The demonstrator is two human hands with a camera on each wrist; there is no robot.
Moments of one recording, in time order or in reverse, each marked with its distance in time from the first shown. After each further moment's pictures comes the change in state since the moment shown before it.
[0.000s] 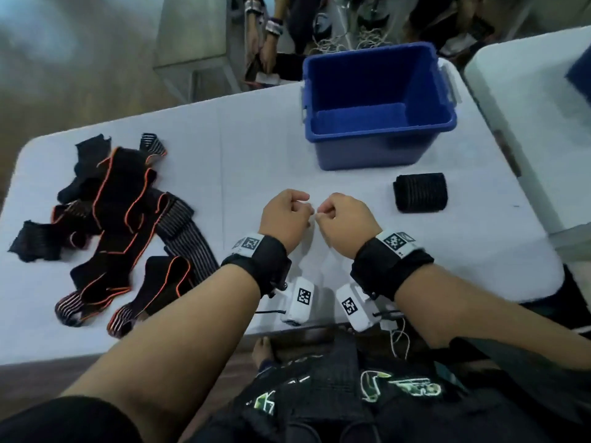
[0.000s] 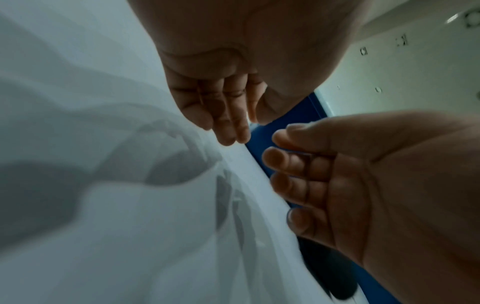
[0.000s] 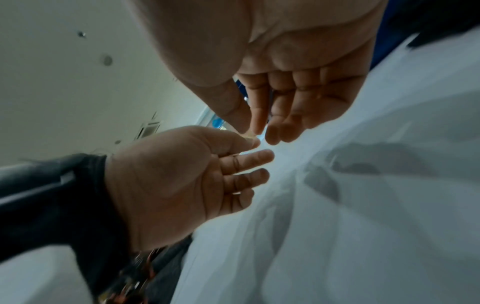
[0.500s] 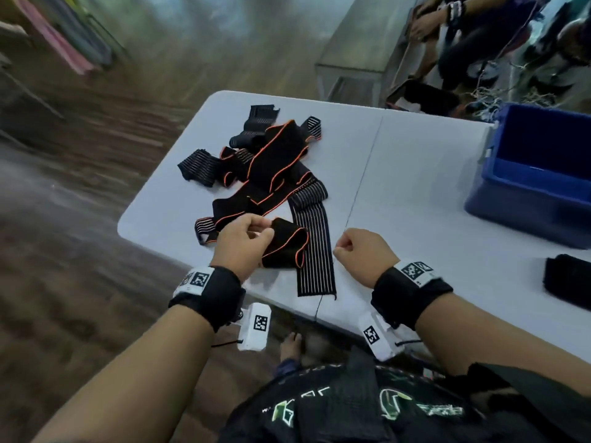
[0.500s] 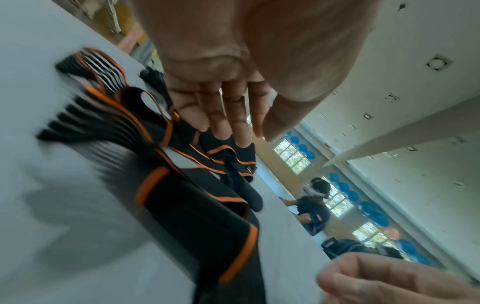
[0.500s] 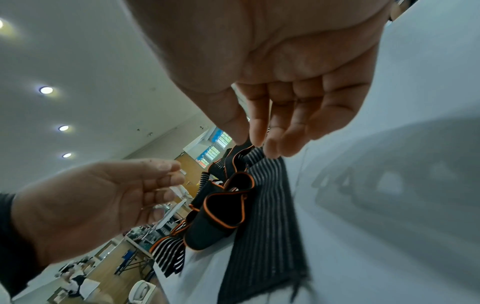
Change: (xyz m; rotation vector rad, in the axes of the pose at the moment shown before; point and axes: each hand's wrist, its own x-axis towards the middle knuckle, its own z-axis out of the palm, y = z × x) left_hand -0.128 -0.114 -0.223 0.136 0.583 -0.085; right_hand -0.021 -0.106 0.126 -0.294 -0.391 -0.347
